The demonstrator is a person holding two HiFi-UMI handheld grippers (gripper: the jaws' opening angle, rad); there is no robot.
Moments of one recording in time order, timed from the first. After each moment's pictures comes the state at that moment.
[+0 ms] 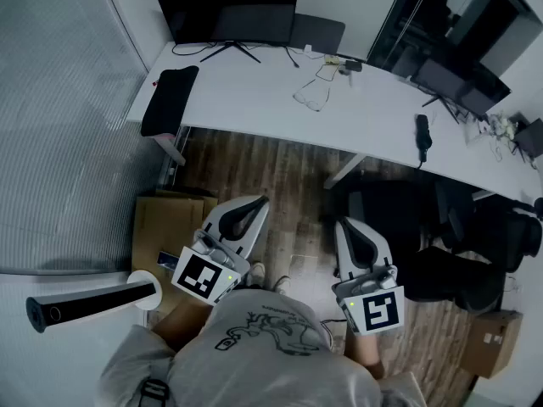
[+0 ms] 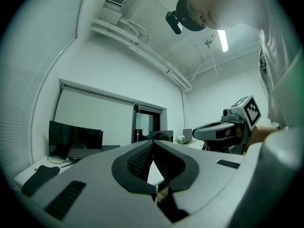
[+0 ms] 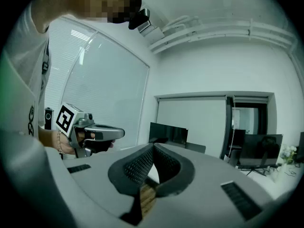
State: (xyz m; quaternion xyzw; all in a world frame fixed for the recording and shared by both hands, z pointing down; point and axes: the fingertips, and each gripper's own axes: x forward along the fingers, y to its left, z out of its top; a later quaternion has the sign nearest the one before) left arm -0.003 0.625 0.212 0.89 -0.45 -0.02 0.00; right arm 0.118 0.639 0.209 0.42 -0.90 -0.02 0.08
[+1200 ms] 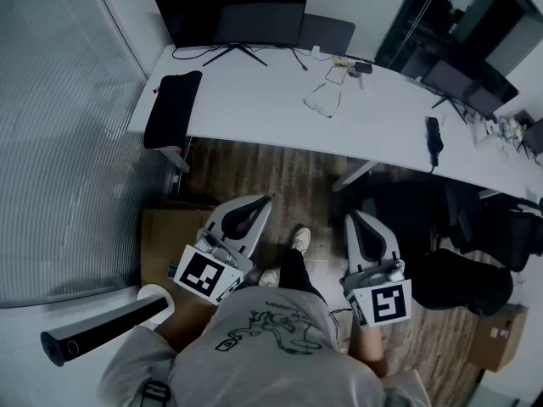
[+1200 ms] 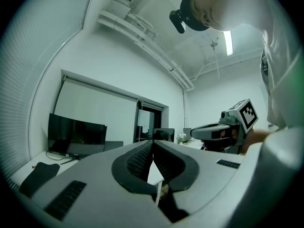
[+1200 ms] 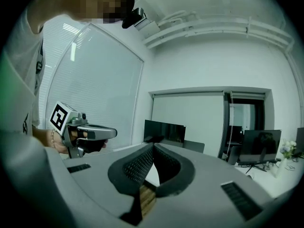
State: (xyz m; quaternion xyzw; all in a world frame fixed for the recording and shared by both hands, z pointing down) left arm -0.072 0.557 0.232 0.90 -0.44 -0.02 0.03; right arm 0.061 0.565 0.230 0.45 -0.89 -0.01 0.09
